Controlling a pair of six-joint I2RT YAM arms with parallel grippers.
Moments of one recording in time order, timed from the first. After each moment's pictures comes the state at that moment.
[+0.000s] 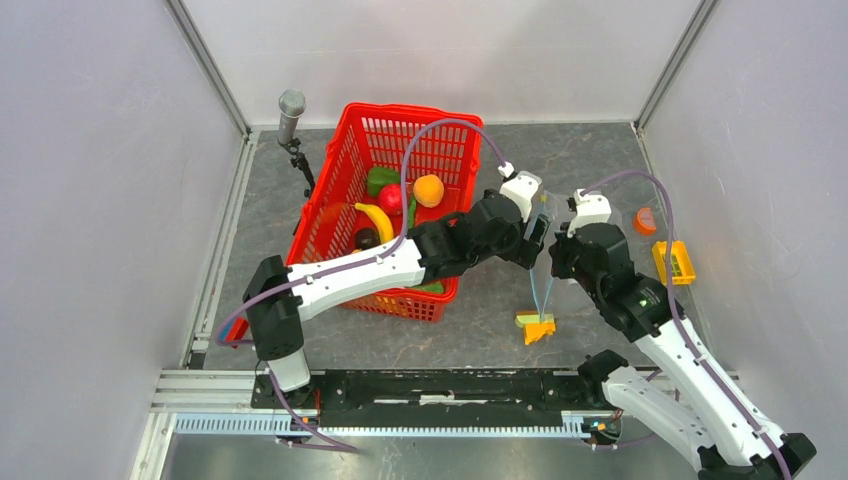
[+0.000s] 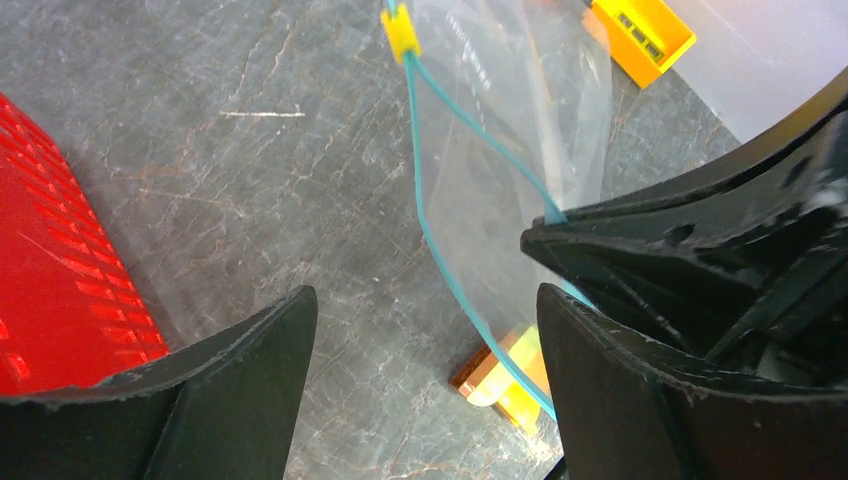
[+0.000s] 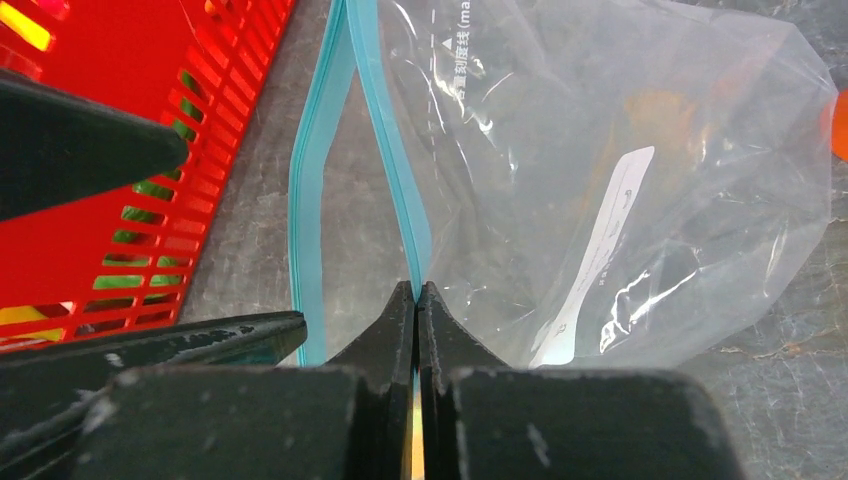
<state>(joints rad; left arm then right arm) -1.14 1.75 1.55 -0.28 -0.28 -0.36 0.51 0.73 0.79 -0.62 0.28 0.29</state>
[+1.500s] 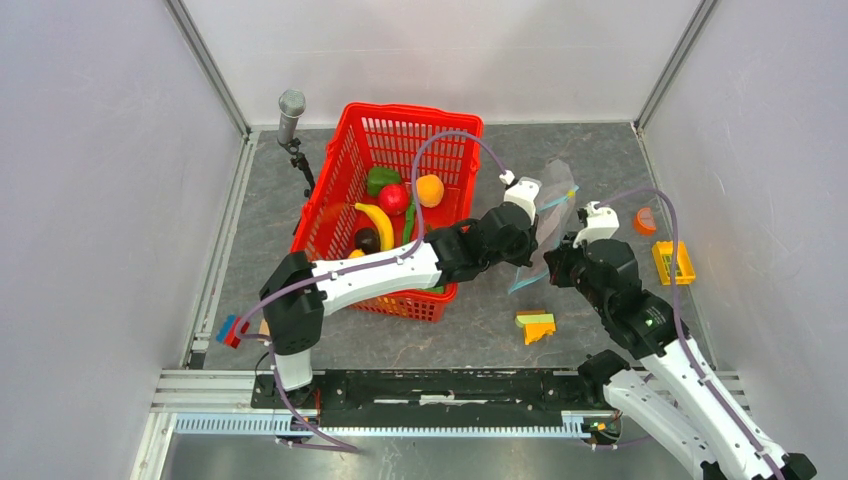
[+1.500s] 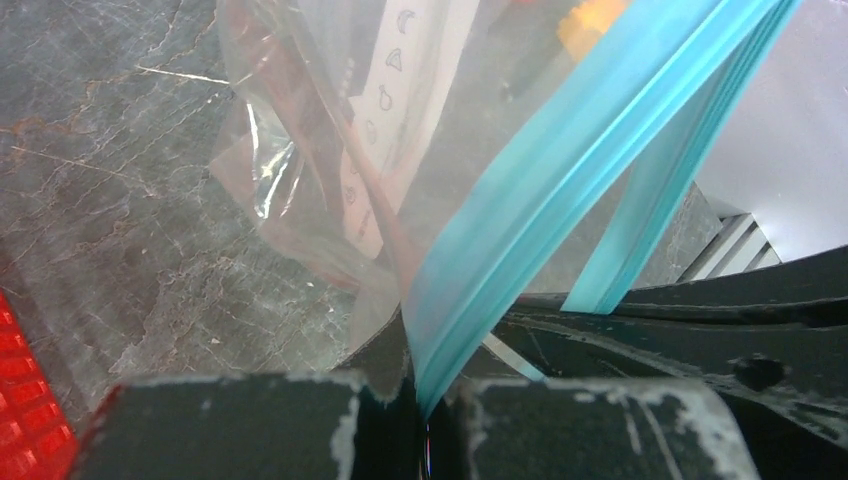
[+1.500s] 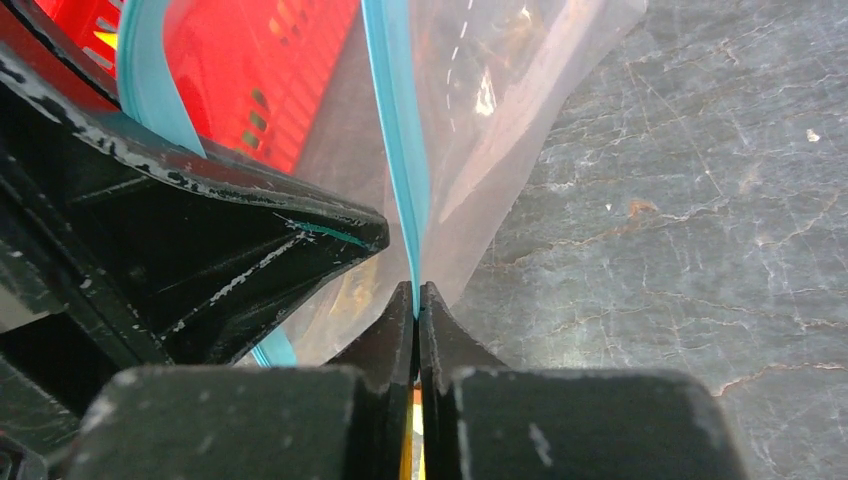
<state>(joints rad) -1.15 1.83 1.54 -0.19 -0.26 -0.55 0.51 0.60 0.69 -0.55 0.22 0.38</state>
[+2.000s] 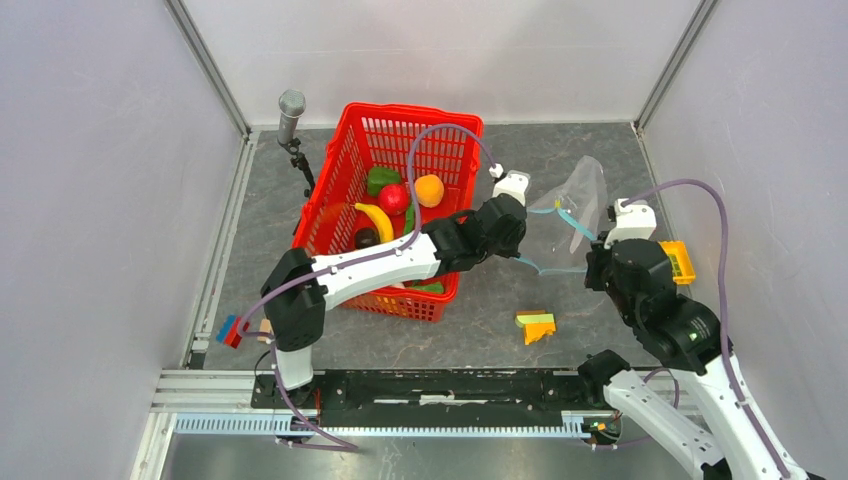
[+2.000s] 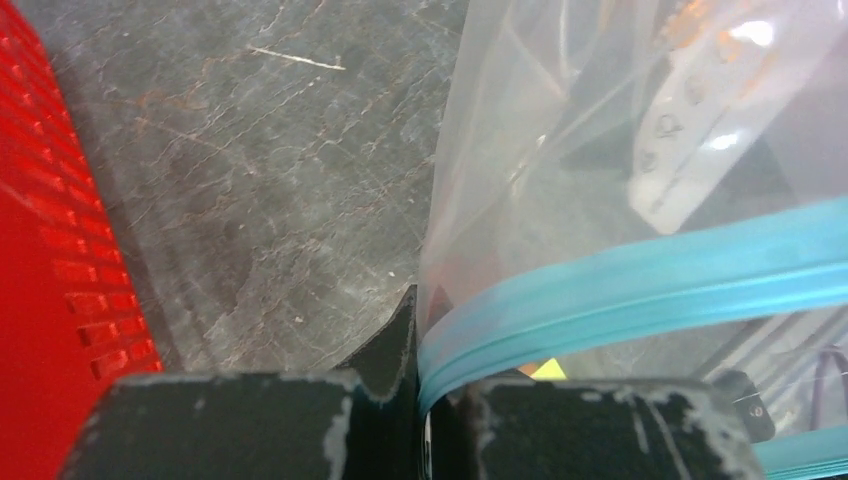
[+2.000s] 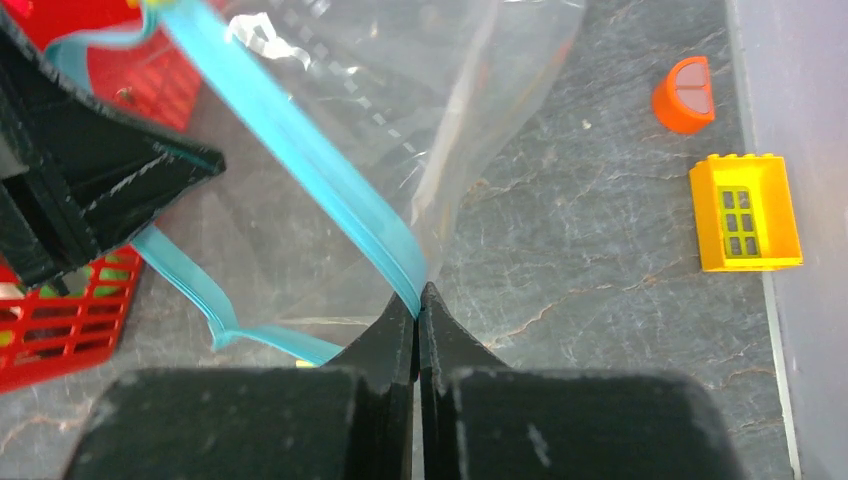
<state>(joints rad) -1.10 1.84 1.56 -0.31 -0.35 -0.54 0.51 0.58 0.95 -0.89 0.45 0.28</state>
